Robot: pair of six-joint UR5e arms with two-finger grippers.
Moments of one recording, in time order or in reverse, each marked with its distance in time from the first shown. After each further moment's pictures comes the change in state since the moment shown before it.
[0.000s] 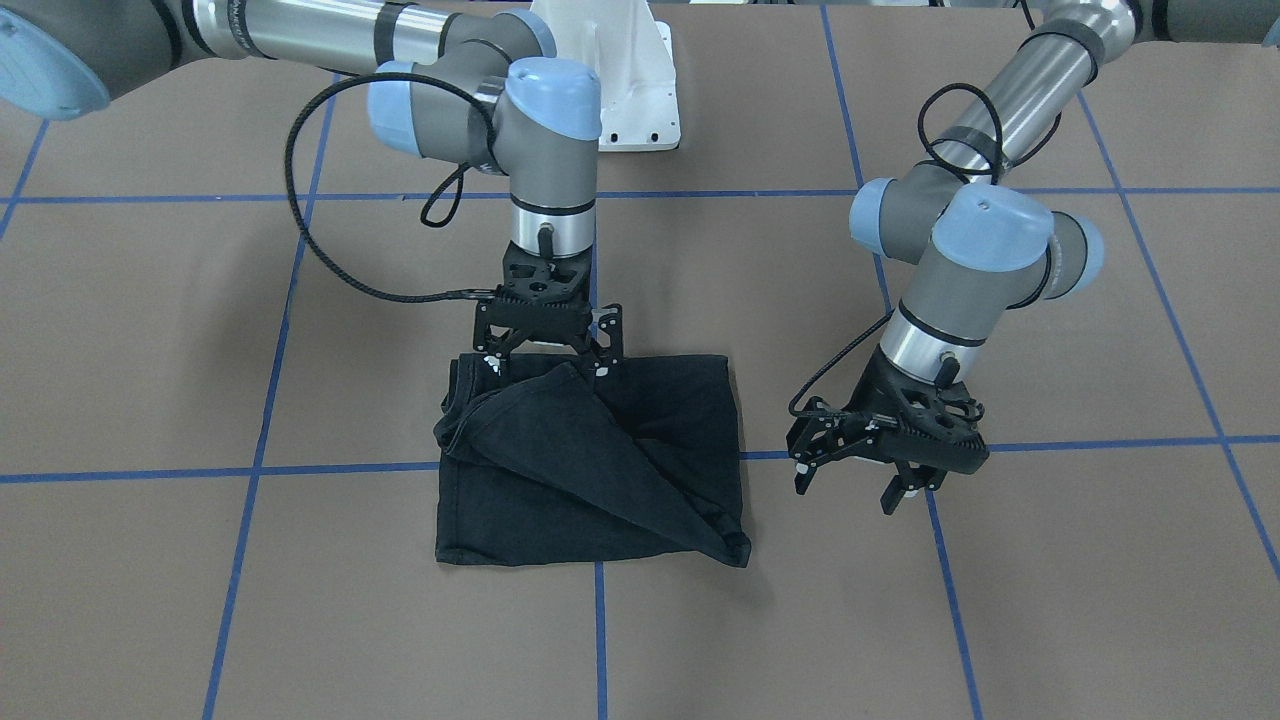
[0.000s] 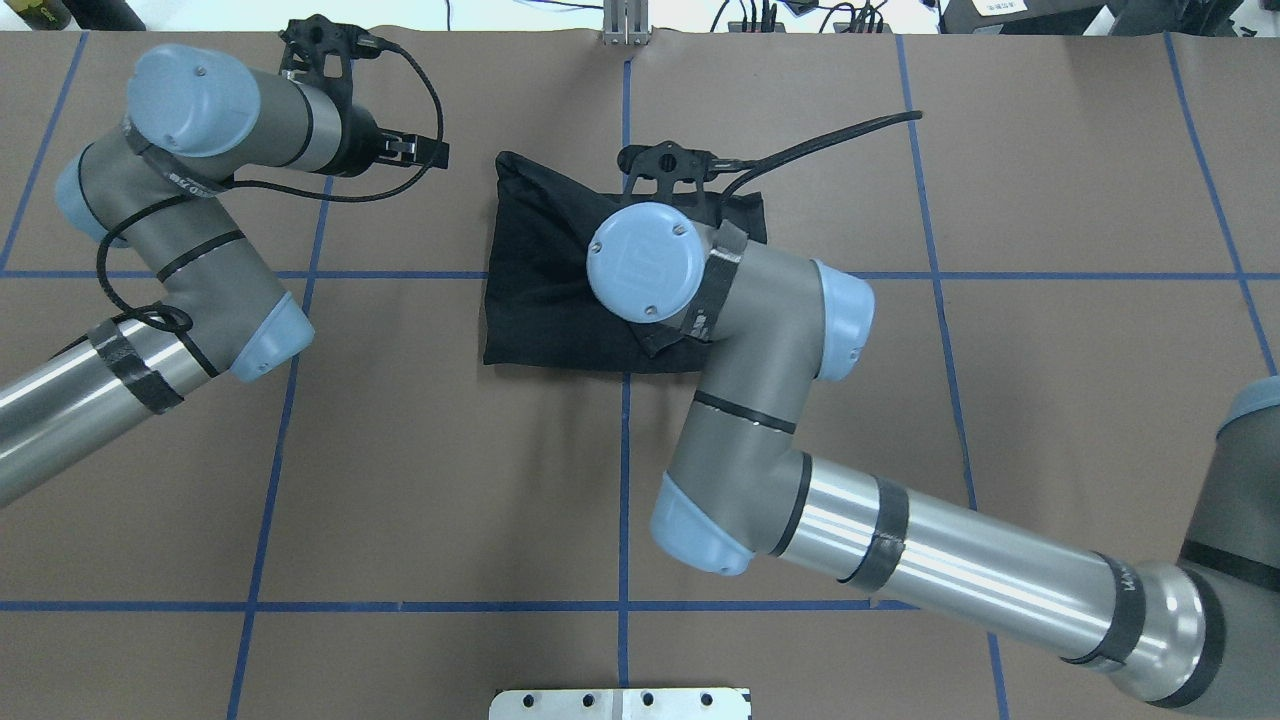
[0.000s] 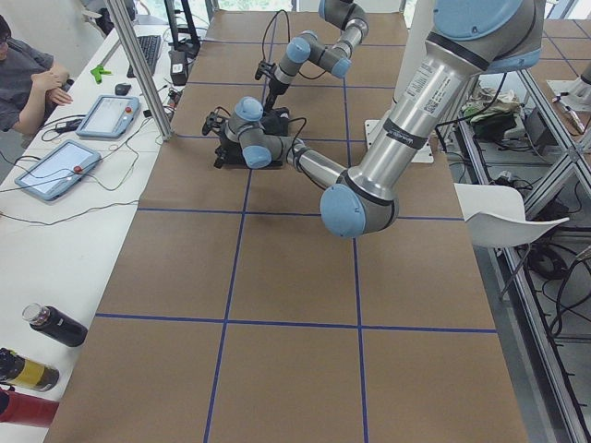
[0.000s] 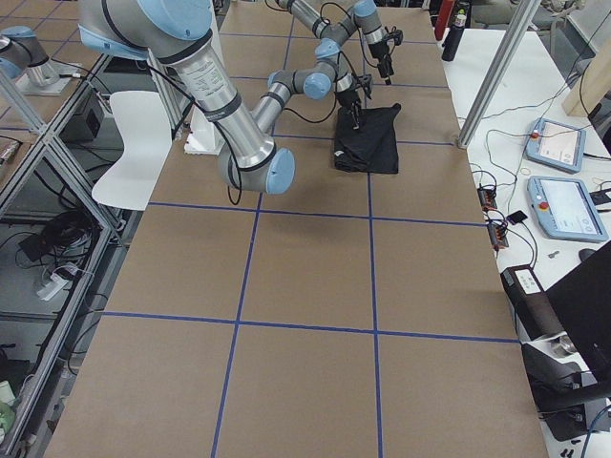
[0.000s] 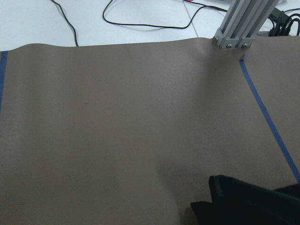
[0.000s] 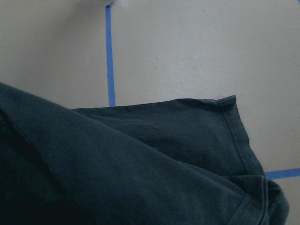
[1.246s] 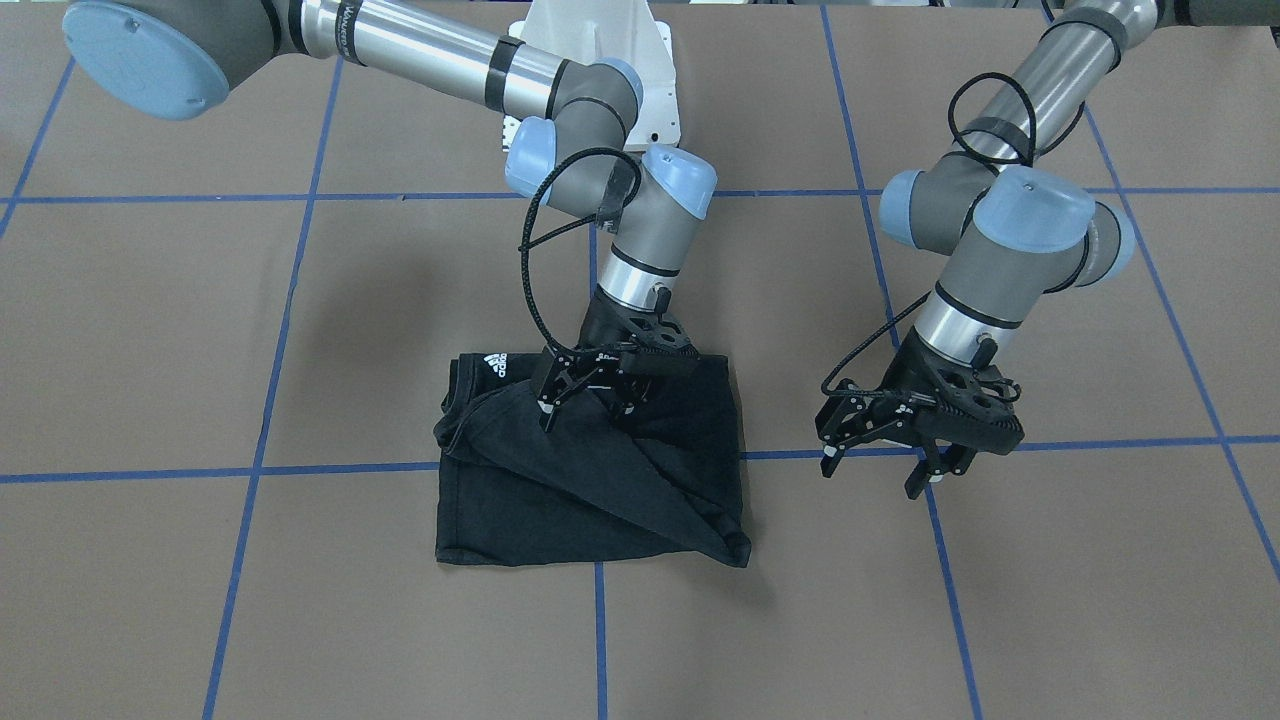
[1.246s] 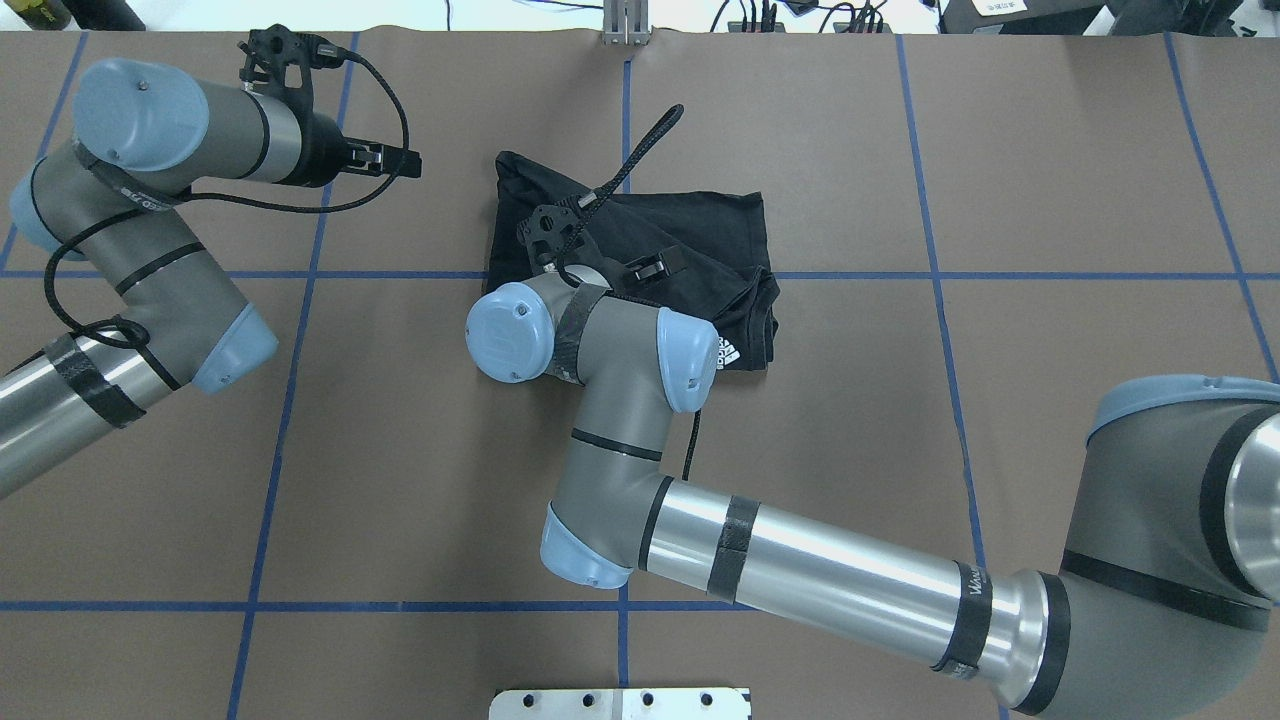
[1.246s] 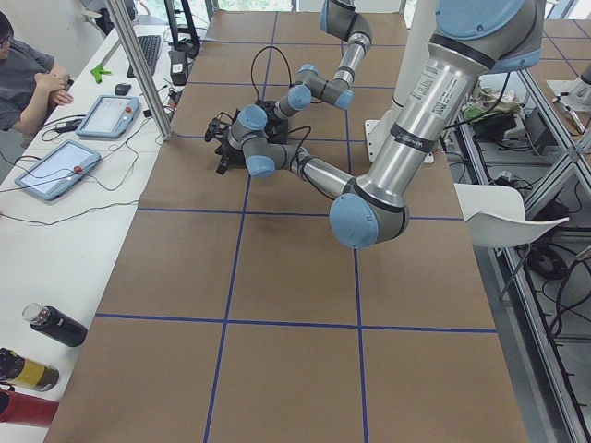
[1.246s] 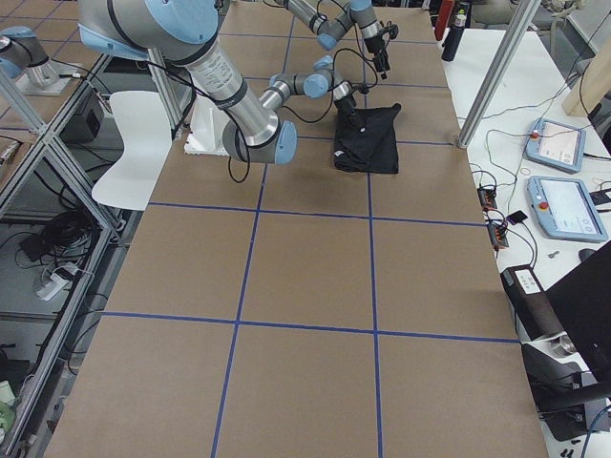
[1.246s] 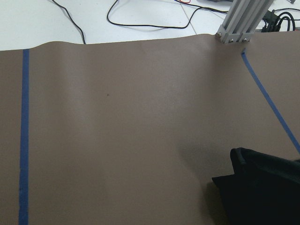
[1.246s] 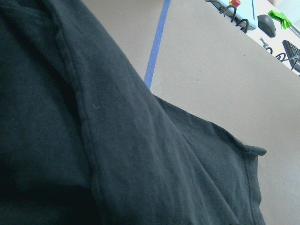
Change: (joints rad) left arm -0.013 0.053 -0.039 -0.026 -0.022 -0.007; right arm -0.055 0.172 -0.363 -0.032 -0.229 -0.391
